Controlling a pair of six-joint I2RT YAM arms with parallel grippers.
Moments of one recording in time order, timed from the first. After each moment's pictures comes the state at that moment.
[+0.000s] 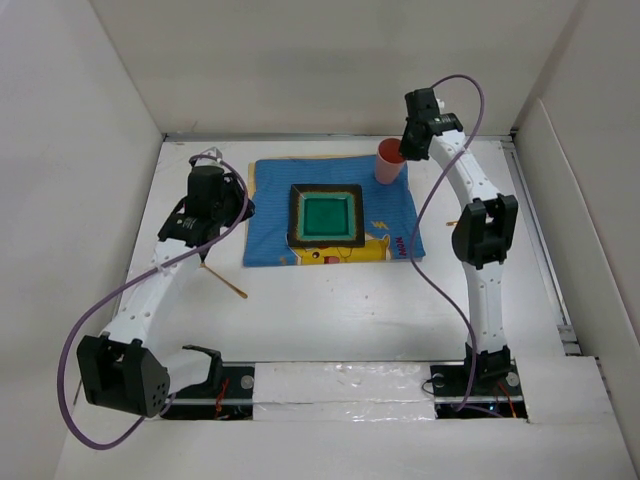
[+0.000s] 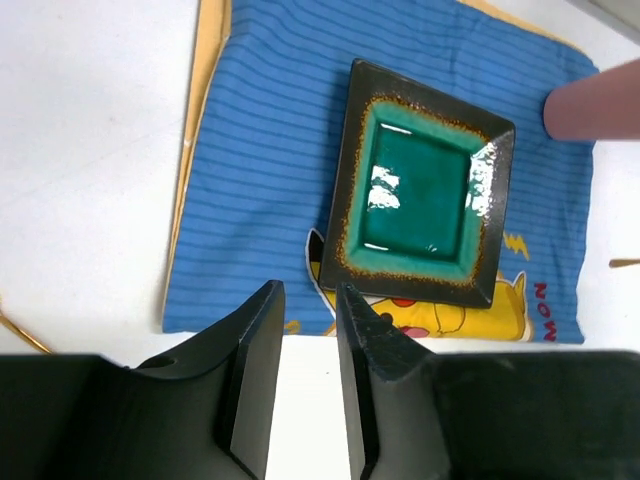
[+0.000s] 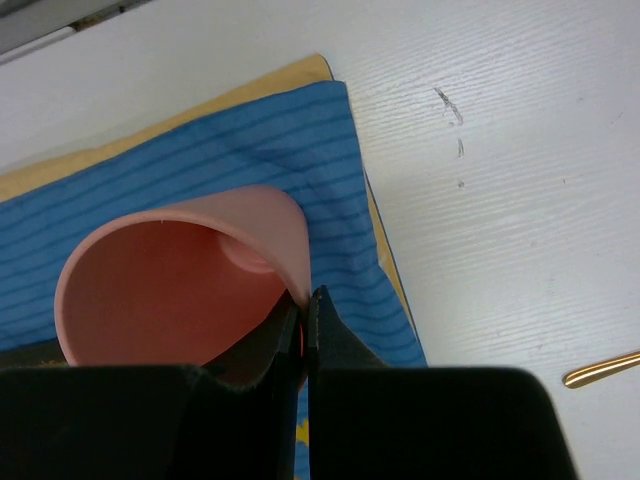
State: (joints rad) left arm -0.23 1.19 1.04 -0.46 -0.03 -0.55; right arm 0.23 2.32 2.34 -0.89 0.25 0.49
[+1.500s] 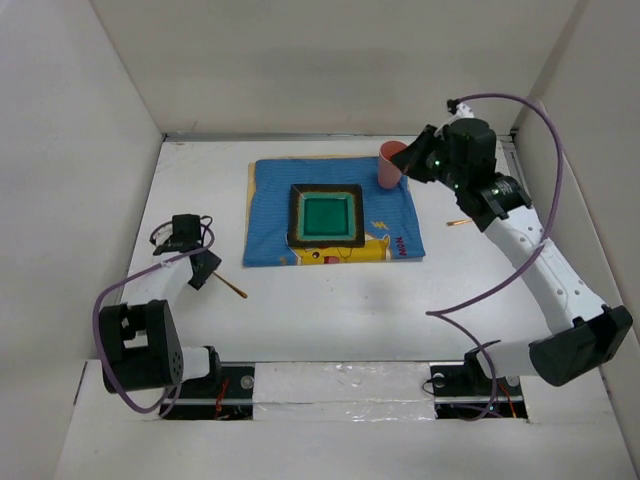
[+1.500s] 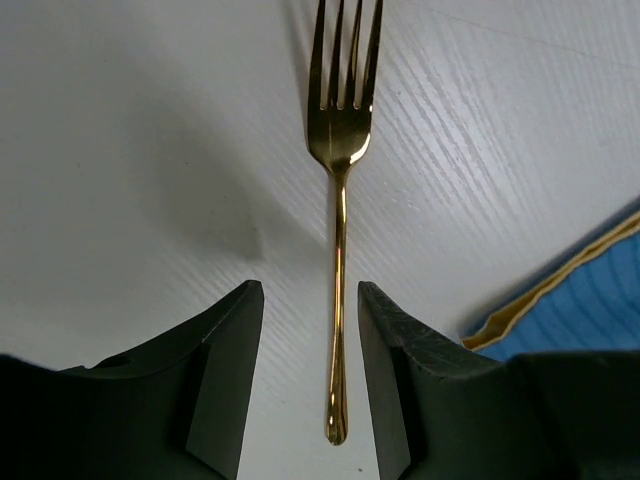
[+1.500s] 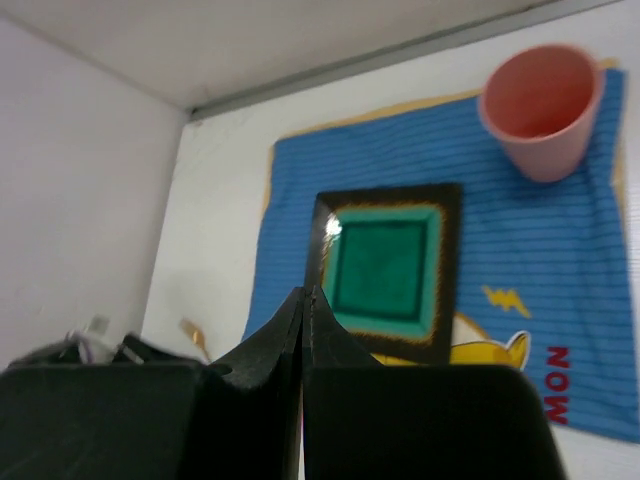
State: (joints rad) left arm 0.09 1.27 0.68 -0.52 -0.21 -0.83; right arm 0.36 1.35 1.48 -0.42 -0.06 0.64
